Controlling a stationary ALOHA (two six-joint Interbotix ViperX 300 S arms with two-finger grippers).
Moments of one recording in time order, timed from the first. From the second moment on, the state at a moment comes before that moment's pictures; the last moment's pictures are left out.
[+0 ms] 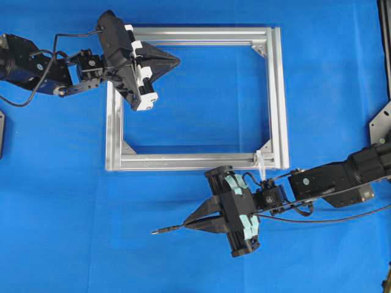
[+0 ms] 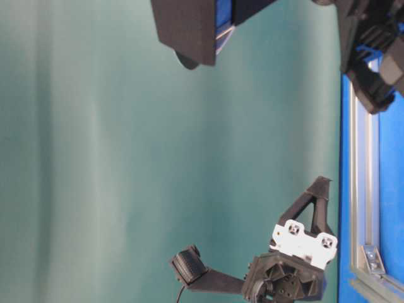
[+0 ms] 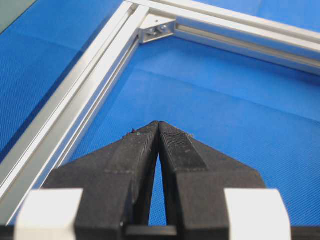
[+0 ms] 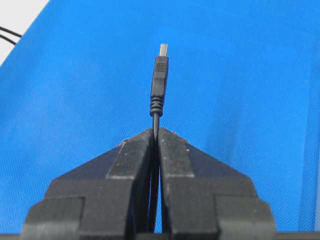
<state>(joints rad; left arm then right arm) 0.27 0.14 0.85 -0.09 -0.72 0.00 0.33 0.24 0.70 0.02 -0.55 0.15</state>
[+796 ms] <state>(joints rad) 0.27 0.14 0.85 -0.09 -0.72 0.00 0.33 0.24 0.70 0.02 -0.55 0.15</state>
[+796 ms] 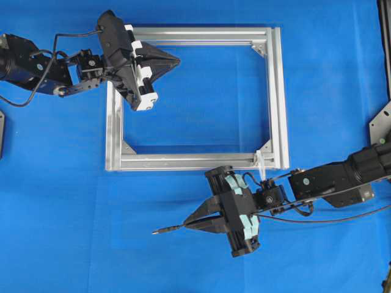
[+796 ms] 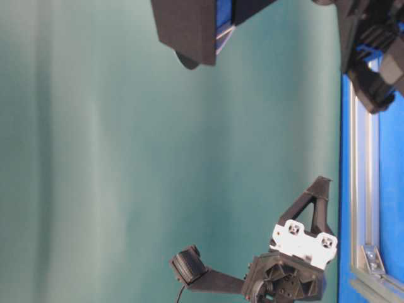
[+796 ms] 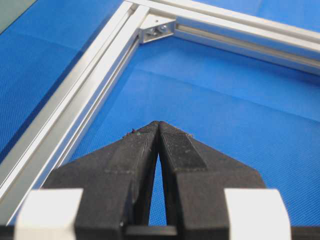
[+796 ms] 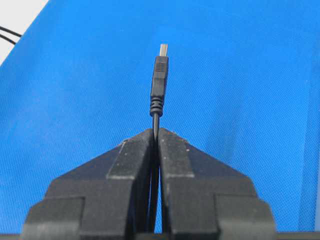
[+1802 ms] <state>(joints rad) 0.27 0.13 0.87 -0.09 -0.72 0.00 0.42 -0.40 1.35 0.14 -0.47 0.17</state>
